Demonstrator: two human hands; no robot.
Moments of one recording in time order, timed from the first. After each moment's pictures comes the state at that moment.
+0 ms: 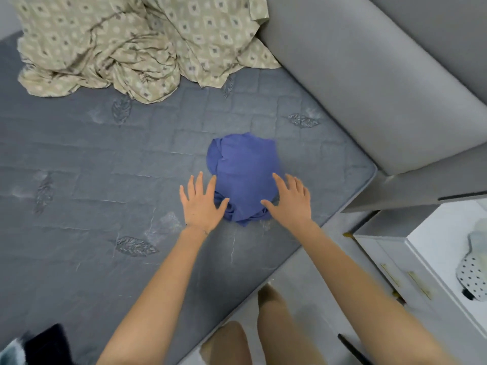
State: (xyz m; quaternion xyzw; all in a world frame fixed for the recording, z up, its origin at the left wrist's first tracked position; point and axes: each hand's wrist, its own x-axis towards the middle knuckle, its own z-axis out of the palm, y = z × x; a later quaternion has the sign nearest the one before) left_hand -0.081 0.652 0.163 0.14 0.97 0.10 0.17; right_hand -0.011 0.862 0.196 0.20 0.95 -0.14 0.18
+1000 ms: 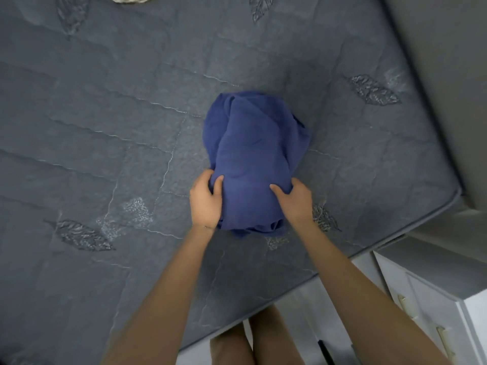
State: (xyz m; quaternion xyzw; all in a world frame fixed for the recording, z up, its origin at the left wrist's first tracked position) left_hand -0.127 0.712 -0.034 -0.16 0.86 0.46 0.13; right_hand -0.099 0.906 -0.038 0.34 0.81 -0.44 0.19
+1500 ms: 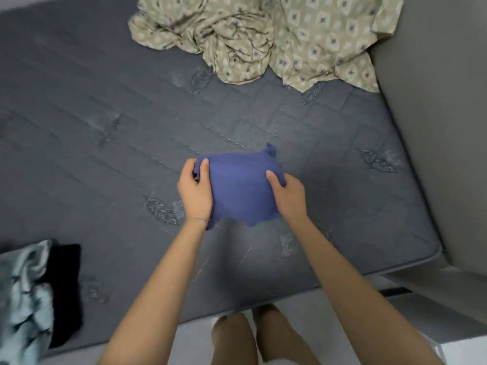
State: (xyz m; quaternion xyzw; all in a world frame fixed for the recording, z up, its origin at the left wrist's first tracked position) left_hand -0.119 0.629 0.208 -0.27 0.76 0.58 -0.10; right_hand -0.132 0.807 0.181 0.18 0.81 -0.53 0.16
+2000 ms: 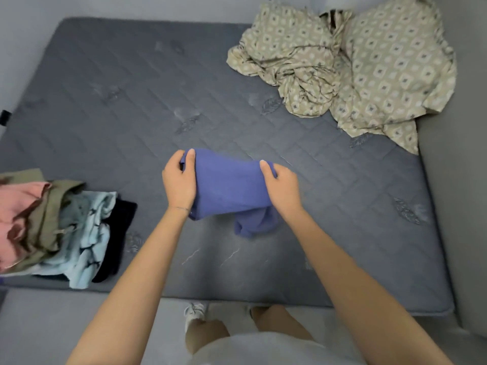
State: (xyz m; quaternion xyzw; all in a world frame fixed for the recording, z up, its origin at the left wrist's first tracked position) left_hand -0.009 0.467 0.317 -0.32 0.78 0.48 -0.23; right_hand -0.080 0.657 0.299 -0.03 0.85 -0.50 0.16
